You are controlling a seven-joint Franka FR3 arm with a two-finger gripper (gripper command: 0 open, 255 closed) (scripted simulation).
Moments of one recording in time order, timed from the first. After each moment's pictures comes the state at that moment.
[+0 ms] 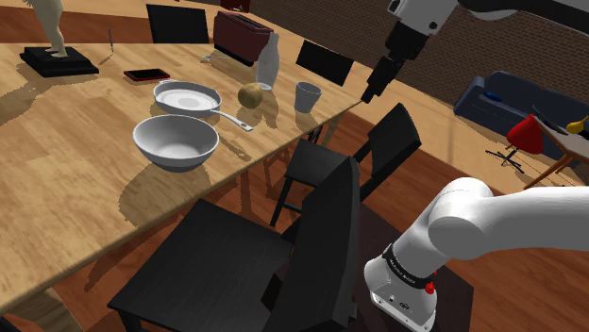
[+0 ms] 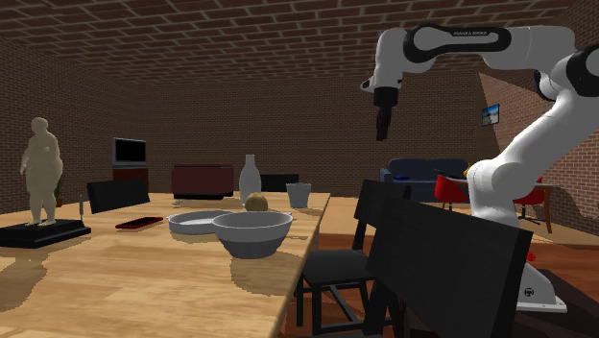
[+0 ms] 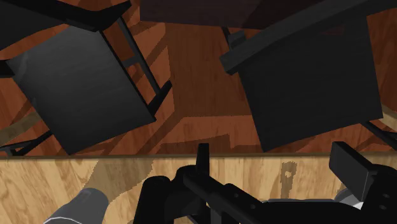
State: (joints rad) arm -0.02 -0.82 -0.01 -2.34 -0.01 1.62 -0.14
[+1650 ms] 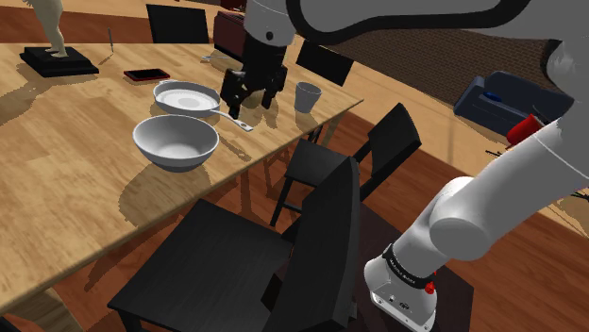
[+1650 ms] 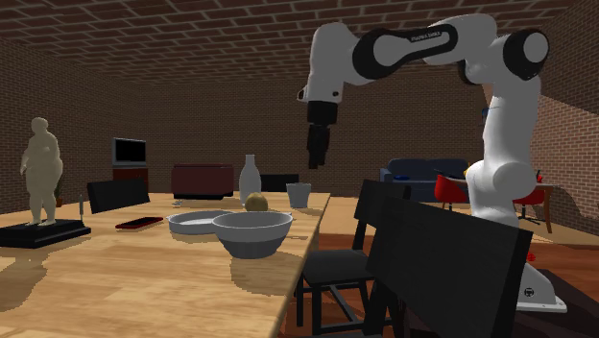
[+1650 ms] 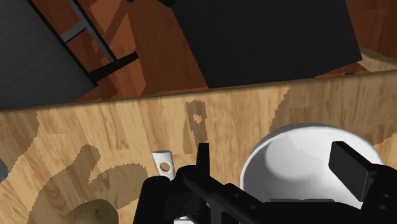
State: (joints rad) arm 0.01 -0.19 0.45 -2.03 -0.04 1.94 0.45
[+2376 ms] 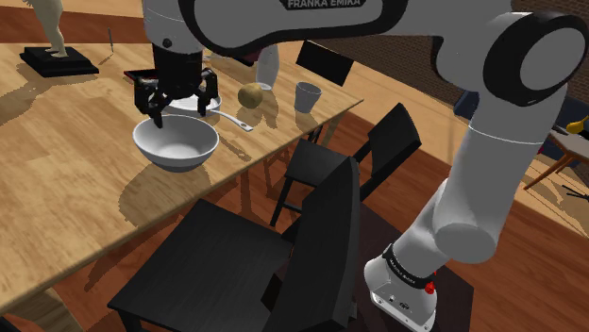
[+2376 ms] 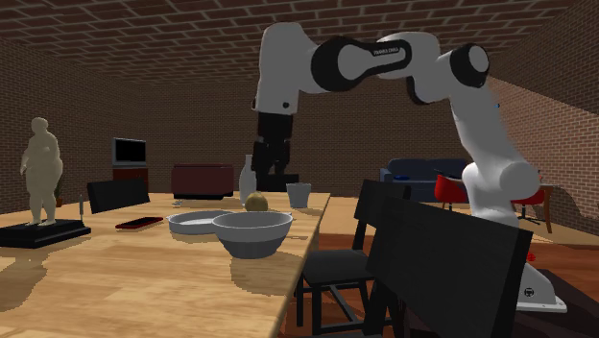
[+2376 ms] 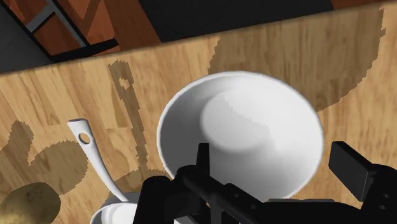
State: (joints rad) arm 0.14 0.29 0.54 -1.61 -0.33 1.89 0.77
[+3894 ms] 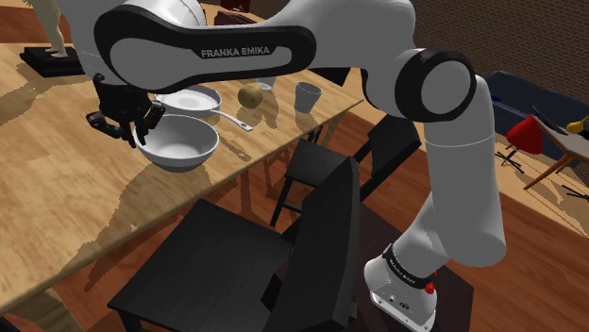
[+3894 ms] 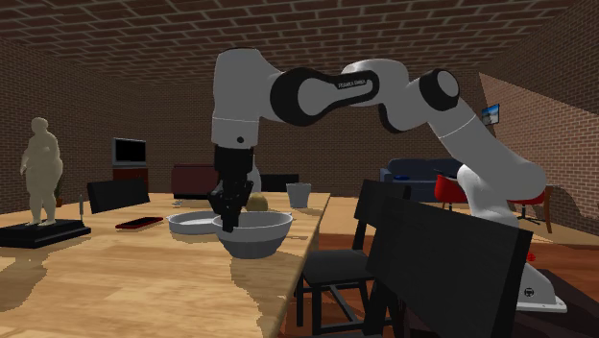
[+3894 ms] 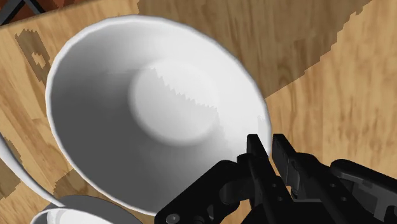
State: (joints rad) arm 0.32 0.67 0.48 -1.23 -0.50 1.83 0.88
